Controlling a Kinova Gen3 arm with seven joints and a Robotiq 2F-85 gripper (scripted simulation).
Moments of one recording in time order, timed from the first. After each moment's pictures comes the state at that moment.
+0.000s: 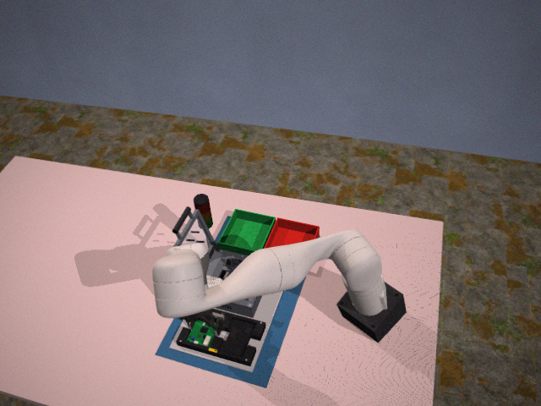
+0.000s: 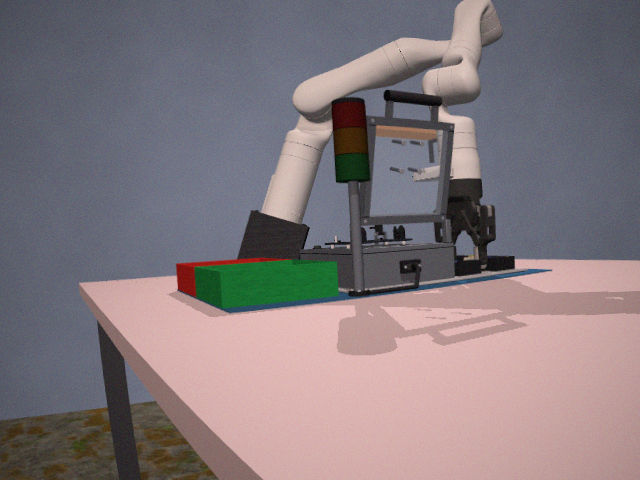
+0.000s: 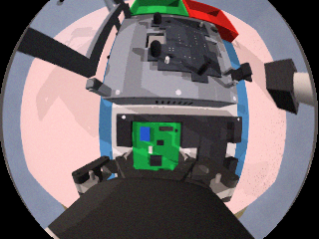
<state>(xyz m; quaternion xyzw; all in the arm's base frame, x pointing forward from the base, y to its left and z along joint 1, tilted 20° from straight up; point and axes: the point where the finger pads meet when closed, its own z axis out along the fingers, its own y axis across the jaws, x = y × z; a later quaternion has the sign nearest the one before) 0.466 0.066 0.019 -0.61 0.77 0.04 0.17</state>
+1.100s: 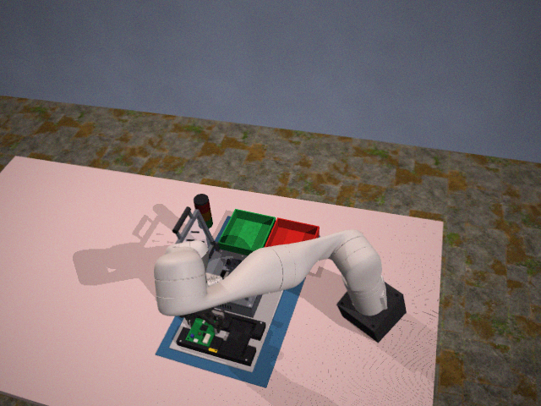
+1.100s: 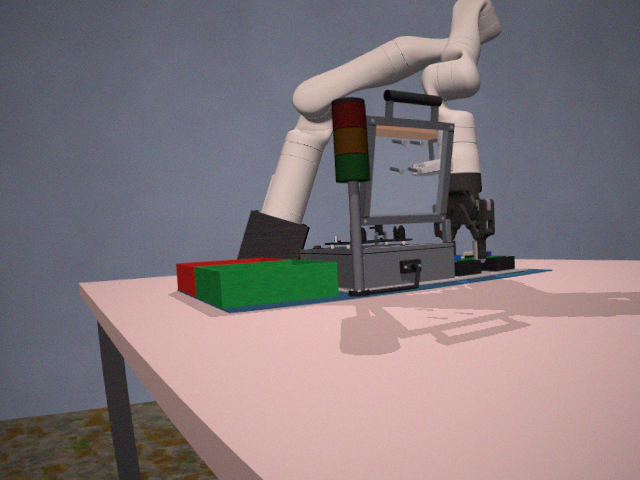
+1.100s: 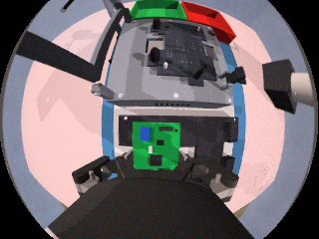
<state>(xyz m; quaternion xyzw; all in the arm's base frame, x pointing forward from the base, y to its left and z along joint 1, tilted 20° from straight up) 0.463 0.062 0.028 -0.61 0.77 0.04 0.17</state>
